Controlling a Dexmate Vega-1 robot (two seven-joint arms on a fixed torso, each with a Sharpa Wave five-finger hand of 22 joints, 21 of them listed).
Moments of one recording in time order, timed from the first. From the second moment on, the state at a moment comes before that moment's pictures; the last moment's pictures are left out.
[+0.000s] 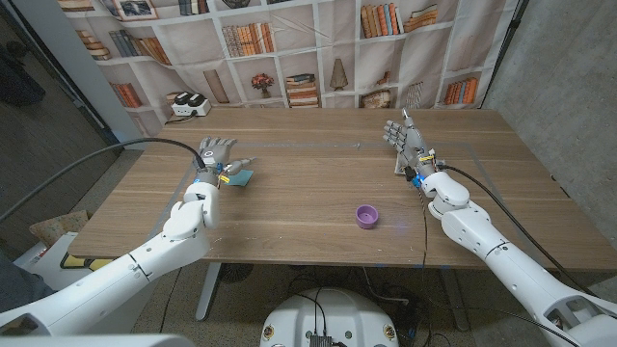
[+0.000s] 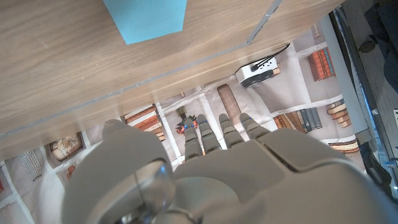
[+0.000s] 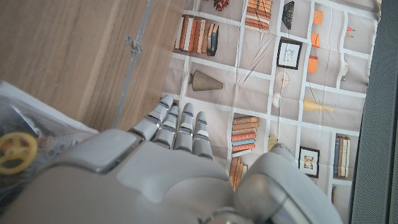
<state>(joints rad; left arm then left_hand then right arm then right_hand) 0.99 0.84 0.55 -1.93 0.67 0.78 0.25 0.61 0.14 -0.29 0.09 0.34 0.18 -0.13 0.16 0.19 0.18 -0.12 0.21 0.19 0.07 -0.04 0.20 0.18 -0.06 0.07 0.23 0.18 -0.89 -0.51 -0.37 -1.44 0.62 0.23 -0.04 0.25 0.00 0.05 0.01 0.22 0.27 0.05 0.20 0.19 0.28 0.08 0.22 0.18 0.16 0.05 0.19 0.18 0.20 -0.04 0.27 0.18</state>
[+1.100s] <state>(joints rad) 1.09 0.71 0.31 -1.89 0.24 0.34 0.38 0.57 0.15 -0.30 0.13 0.31 0.18 -0.08 0.19 0.19 0.15 -0.09 0.20 0.19 0.05 -0.04 0.19 0.19 -0.06 0.04 0.22 0.20 -0.89 -0.50 -0.39 -1.40 0.59 0.35 0.04 0.25 0.00 0.05 0.01 0.22 0.27 0.04 0.20 0.19 0.28 0.08 0.22 0.18 0.16 0.05 0.19 0.18 0.20 -0.03 0.27 0.18</state>
